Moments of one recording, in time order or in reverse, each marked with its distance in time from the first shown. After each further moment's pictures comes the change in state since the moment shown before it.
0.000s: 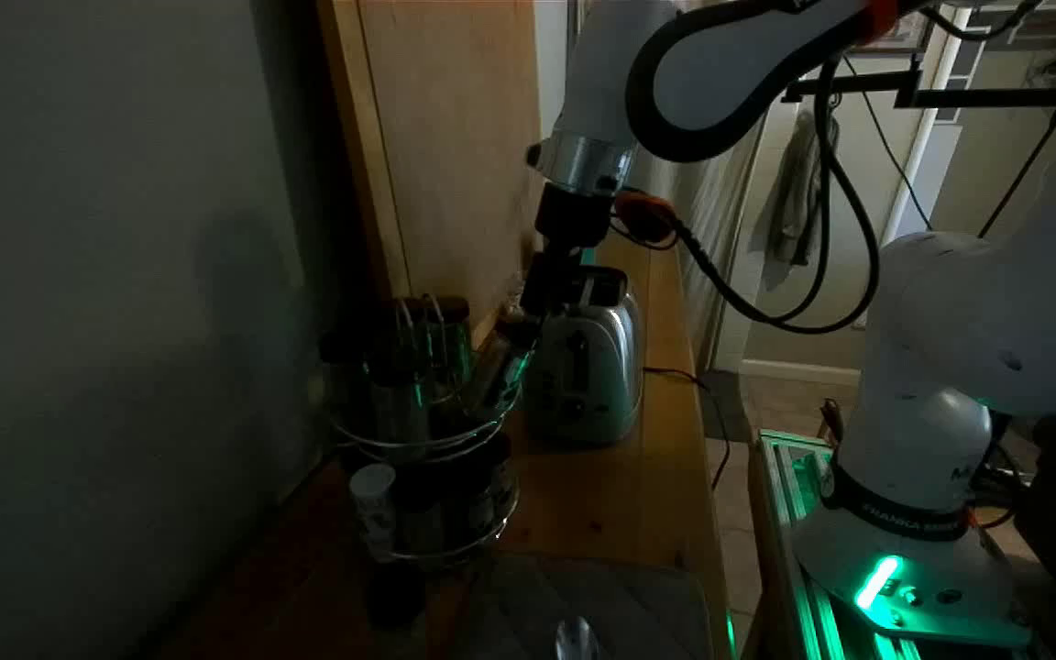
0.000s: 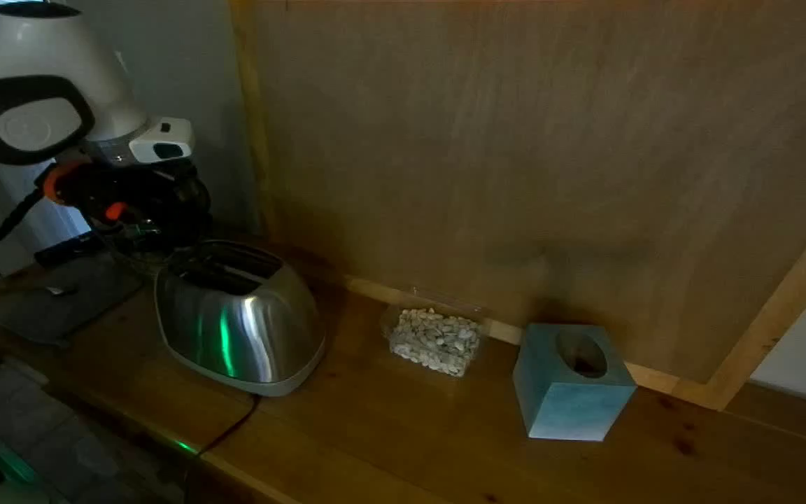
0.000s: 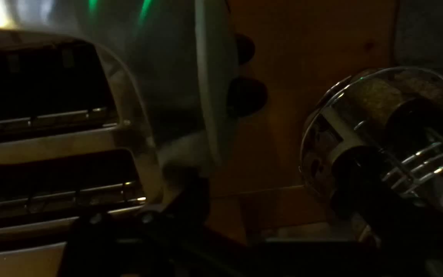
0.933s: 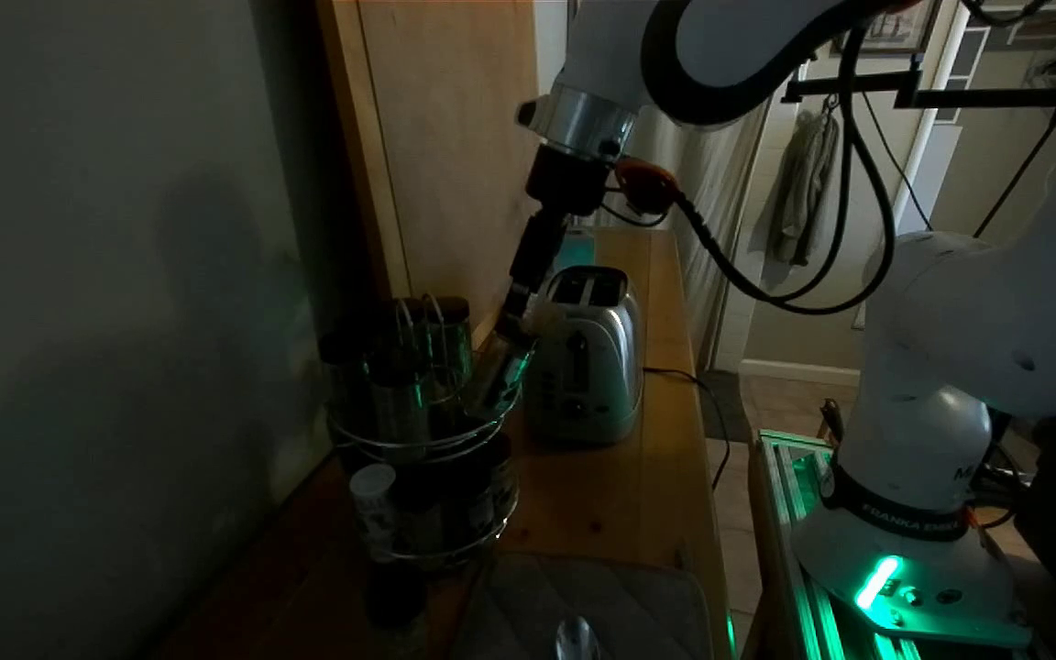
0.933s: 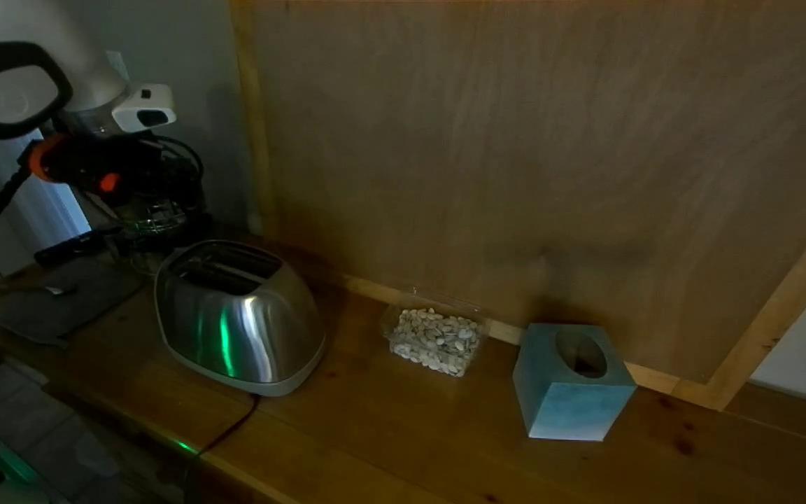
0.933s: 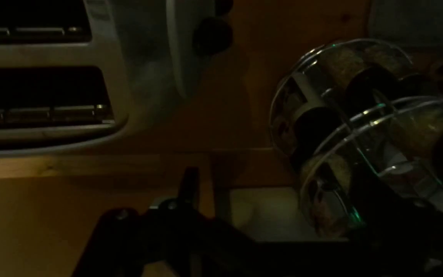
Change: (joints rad) arm 0.053 -0.056 0.003 0.039 0.000 0.001 -0.050
